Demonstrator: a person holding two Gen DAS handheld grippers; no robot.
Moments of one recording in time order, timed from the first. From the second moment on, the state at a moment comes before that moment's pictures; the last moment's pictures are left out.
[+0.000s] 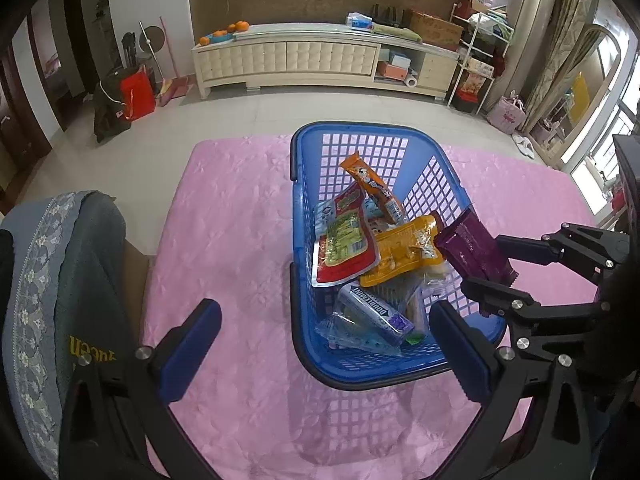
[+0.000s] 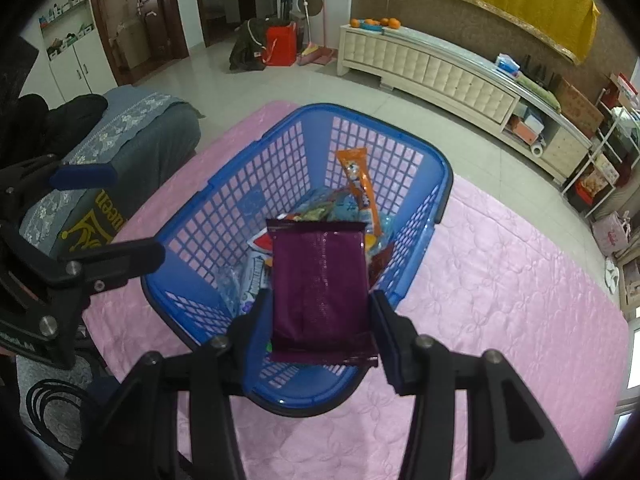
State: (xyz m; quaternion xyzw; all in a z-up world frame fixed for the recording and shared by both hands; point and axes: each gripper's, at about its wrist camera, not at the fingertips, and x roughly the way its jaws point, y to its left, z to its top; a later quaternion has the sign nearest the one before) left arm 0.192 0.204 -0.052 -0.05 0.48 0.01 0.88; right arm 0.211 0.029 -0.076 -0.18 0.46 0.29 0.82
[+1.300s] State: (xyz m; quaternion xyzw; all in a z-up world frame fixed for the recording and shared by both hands) left arm -0.026 0.070 0.052 -0.02 0.21 -0.01 0.98; right arm 0.013 -0.135 0.050 -0.06 0.25 0.19 0.95
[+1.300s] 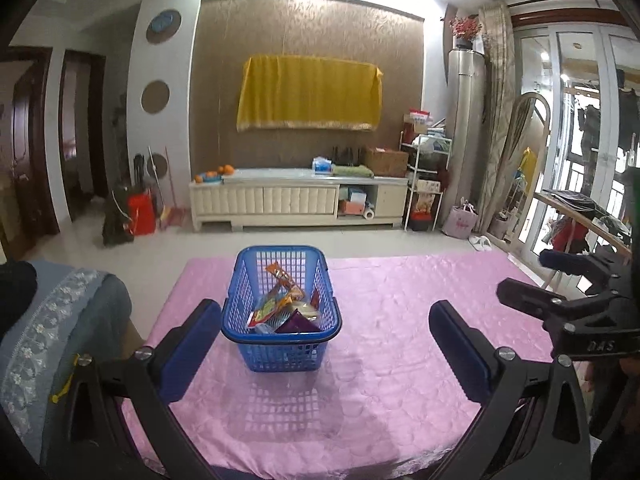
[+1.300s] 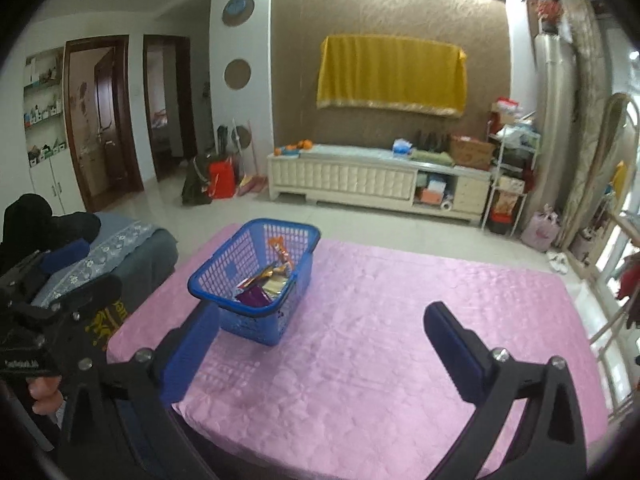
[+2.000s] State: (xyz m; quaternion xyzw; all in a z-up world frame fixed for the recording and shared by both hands) left arm -0.060 0.050 0.058 0.00 0.18 -0.01 0.98; right arm -0.040 -0.144 0.062 -0.05 0.22 0.17 0.96
